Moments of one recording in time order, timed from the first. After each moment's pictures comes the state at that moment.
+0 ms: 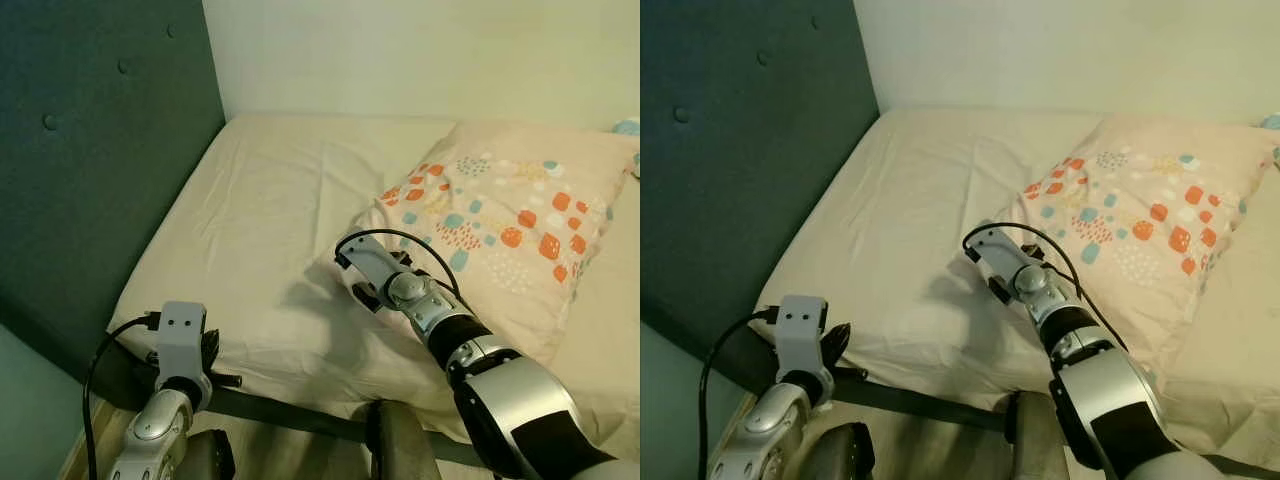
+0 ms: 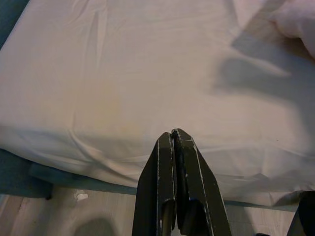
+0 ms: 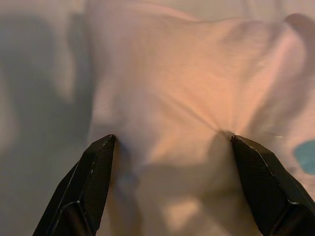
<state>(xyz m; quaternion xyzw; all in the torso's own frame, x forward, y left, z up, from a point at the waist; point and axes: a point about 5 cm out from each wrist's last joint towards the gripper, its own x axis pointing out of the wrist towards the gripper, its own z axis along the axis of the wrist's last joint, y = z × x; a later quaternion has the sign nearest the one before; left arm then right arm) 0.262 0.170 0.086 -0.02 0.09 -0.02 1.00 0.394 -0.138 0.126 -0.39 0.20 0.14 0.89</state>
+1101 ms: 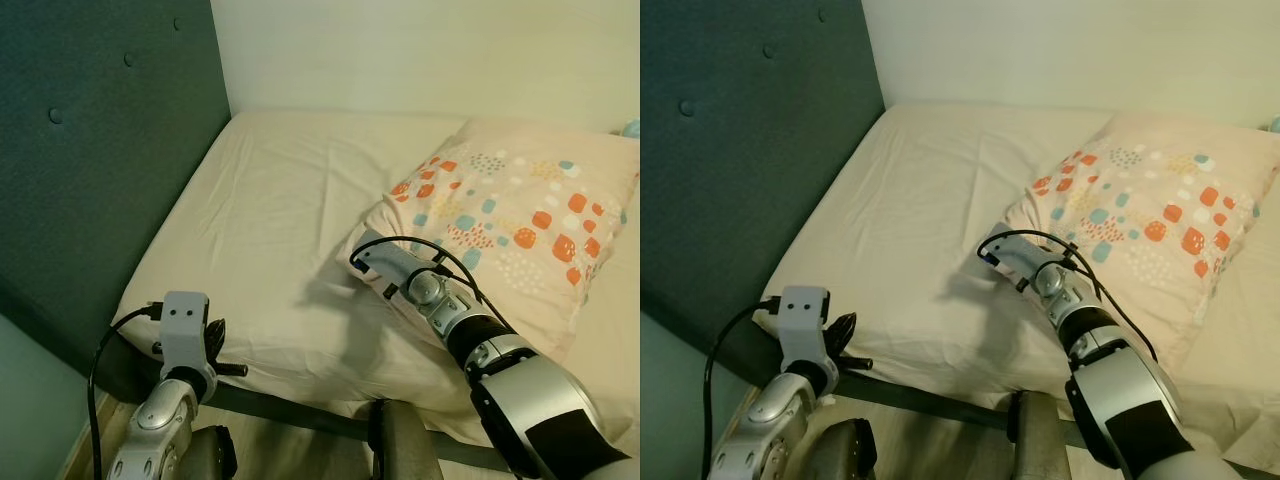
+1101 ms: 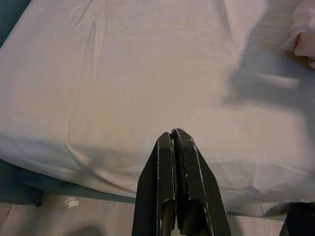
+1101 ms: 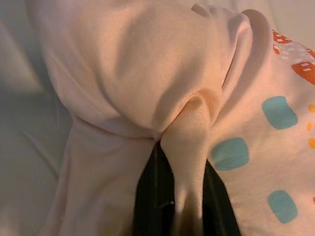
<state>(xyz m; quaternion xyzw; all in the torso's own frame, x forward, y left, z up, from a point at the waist) 0.267 0.164 0.096 -0.04 0.07 -0.03 1.00 0.396 -0.165 0.131 -0.46 0.17 0.09 0.87</state>
